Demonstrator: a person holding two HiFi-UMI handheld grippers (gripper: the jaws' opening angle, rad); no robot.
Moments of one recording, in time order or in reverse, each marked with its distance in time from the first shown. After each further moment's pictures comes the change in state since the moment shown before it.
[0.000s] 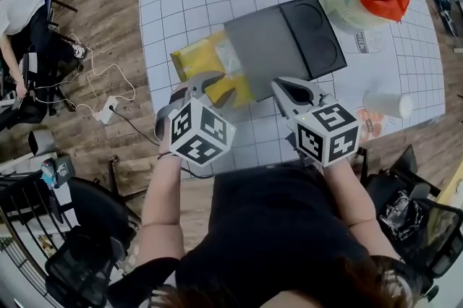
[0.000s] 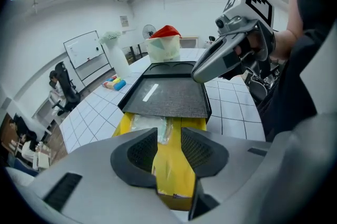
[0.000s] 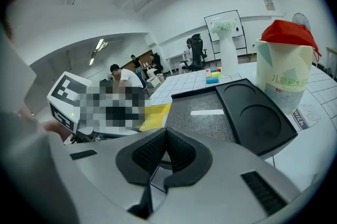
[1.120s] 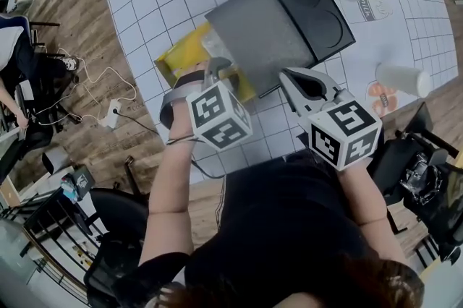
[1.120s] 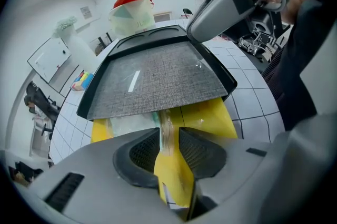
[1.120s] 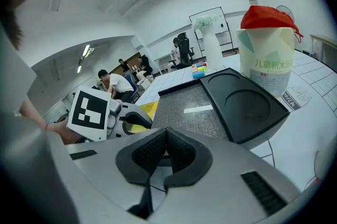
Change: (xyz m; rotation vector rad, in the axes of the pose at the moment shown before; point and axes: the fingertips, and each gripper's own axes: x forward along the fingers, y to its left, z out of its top) left arm 0.078 -0.003 -0.021 0.296 0.226 -0.122; right arm 0.004 -0.029 -0.014 0.126 -0.009 -0.081
